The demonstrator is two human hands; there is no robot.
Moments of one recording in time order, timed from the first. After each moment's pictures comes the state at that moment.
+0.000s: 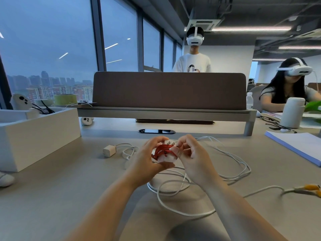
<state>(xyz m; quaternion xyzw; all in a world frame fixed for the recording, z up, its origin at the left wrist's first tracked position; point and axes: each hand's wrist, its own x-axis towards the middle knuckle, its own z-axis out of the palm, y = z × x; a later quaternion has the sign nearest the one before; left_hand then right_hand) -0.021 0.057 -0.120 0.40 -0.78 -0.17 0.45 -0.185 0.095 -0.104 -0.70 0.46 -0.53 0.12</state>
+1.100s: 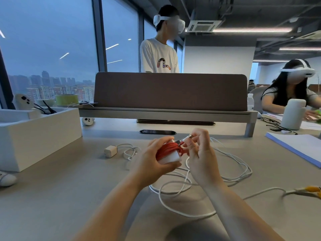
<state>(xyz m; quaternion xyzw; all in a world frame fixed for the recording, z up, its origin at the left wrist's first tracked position) -0.027 0.069 -0.113 0.42 -0.80 -0.12 0.42 -0.184 0.093 -0.106 -0.65 0.45 -0.61 -0.01</state>
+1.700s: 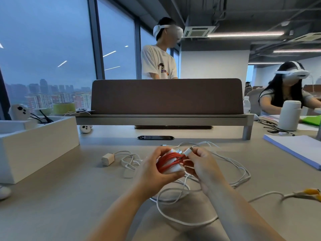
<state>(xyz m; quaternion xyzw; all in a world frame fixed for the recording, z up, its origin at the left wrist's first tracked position) -0.042 0.068 -0.122 0.40 -0.76 -0.22 0.47 -0.196 0.088 -0.097 -0.43 0.48 -0.62 0.44</state>
